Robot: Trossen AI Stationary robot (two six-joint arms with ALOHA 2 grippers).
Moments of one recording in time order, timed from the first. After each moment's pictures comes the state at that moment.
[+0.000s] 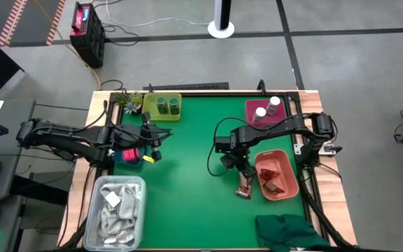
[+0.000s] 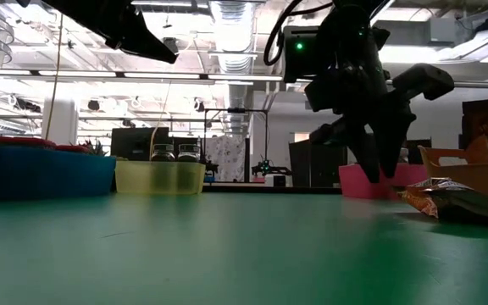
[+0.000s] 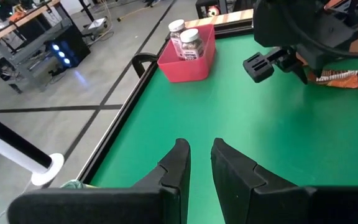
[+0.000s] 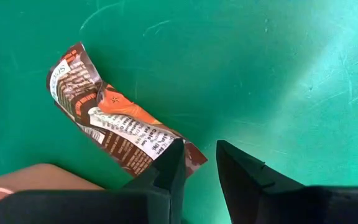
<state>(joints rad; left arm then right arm) -0.05 0.92 0.70 -0.13 -0.48 0.15 -0.03 1.80 1.21 -0.96 -0.29 -0.48</state>
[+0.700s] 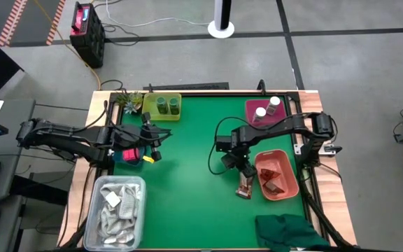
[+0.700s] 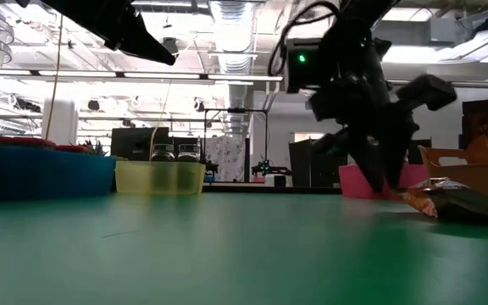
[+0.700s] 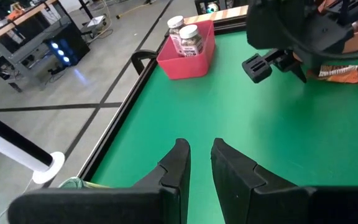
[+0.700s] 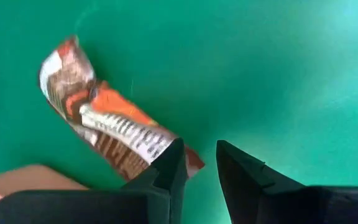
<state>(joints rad) -0.05 0.92 0.70 -0.14 -0.48 0.15 -0.05 1.81 1.16 -0.91 -0.32 -0.51</state>
